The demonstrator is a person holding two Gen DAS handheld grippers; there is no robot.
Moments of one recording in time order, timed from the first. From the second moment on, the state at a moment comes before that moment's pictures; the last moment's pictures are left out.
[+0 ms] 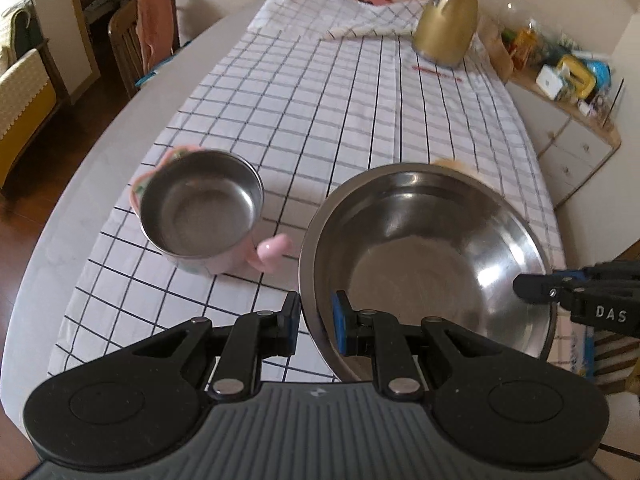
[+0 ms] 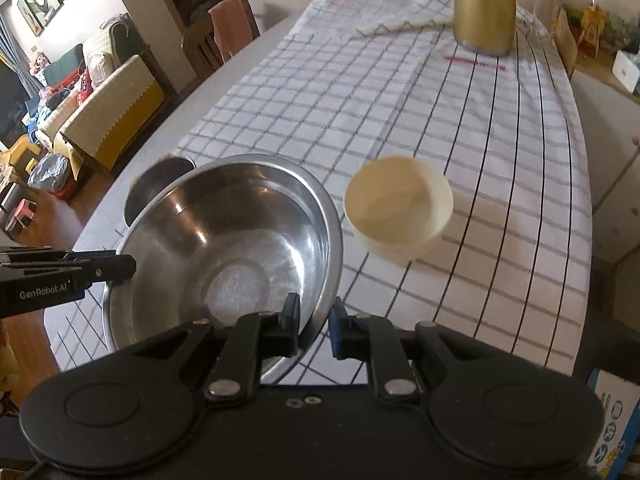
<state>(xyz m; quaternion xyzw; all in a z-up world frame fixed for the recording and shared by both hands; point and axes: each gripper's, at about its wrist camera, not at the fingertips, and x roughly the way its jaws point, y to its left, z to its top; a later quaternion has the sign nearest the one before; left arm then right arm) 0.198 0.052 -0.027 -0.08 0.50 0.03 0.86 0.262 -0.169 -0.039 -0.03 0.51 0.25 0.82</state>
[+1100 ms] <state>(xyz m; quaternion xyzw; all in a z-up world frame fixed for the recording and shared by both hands) 0.213 0.048 -0.114 -0.08 0.53 0.02 0.84 0.278 -0.167 -0.129 -0.05 0.55 0.23 0.80</state>
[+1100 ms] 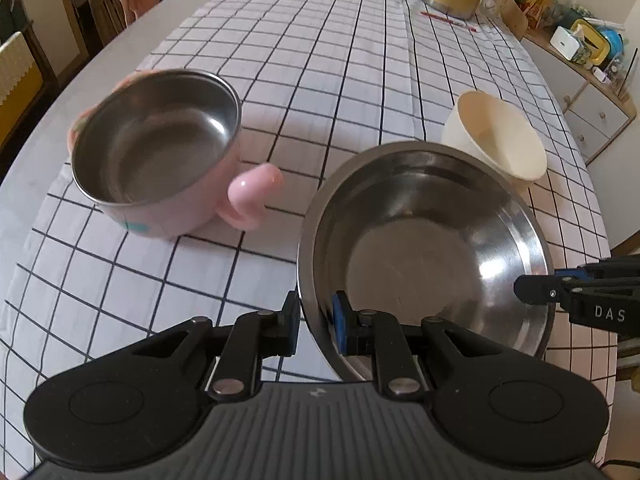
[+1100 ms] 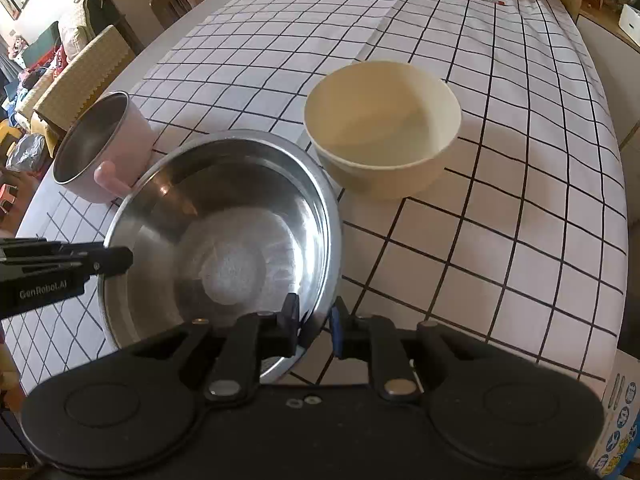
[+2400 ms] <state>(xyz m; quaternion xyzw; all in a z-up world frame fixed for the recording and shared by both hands) 0.157 0.063 -0.019 -0.11 0.42 0.02 0.90 0.233 -0.136 -0.020 -0.09 0.45 0.30 0.84</state>
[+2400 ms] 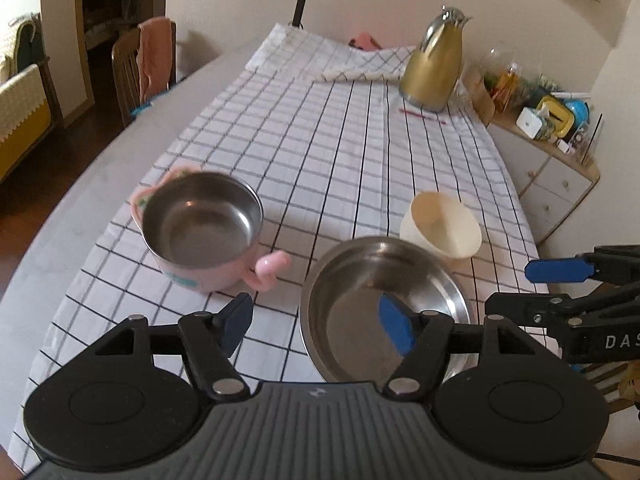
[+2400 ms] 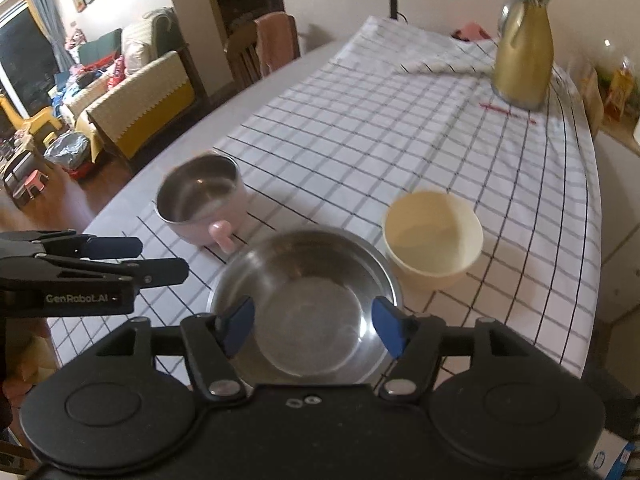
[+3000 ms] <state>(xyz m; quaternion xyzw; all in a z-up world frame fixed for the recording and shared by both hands) 0.175 0.122 0.013 -0.14 0.37 0.11 0.91 0.258 -0.059 0.020 -0.11 0.38 0.33 0.86</state>
